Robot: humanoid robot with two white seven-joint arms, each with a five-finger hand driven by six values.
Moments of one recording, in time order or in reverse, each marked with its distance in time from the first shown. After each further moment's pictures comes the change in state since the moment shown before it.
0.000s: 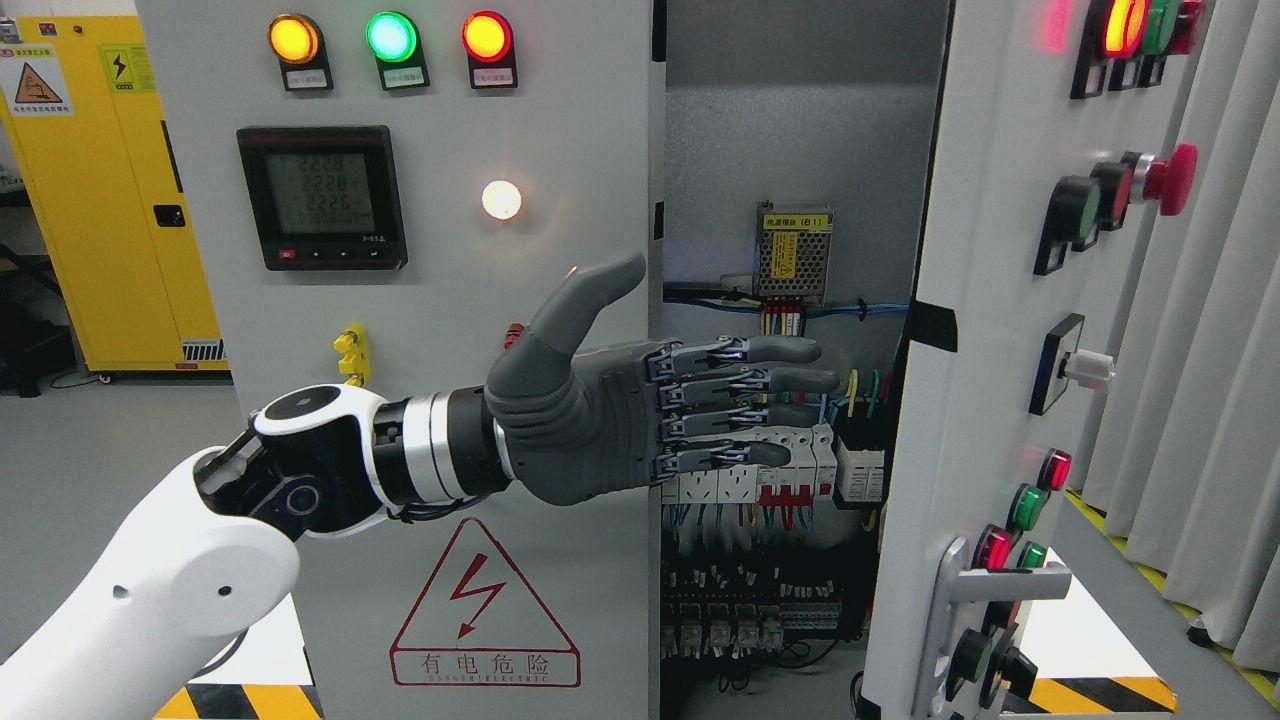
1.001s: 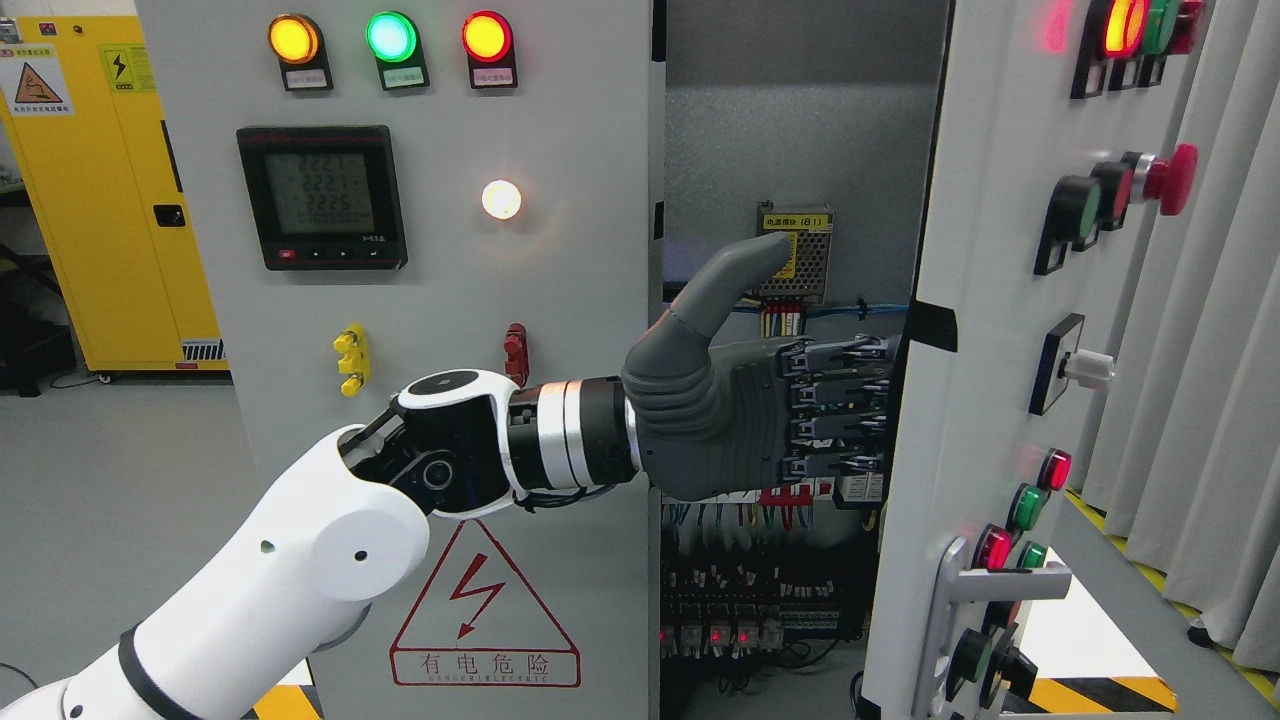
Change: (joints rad) left arm -0.067 -0.166 -0.079 0.092 0.042 0.004 0.003; right arm 0.000 0.000 0.000 0.000 0.000 0.000 0.000
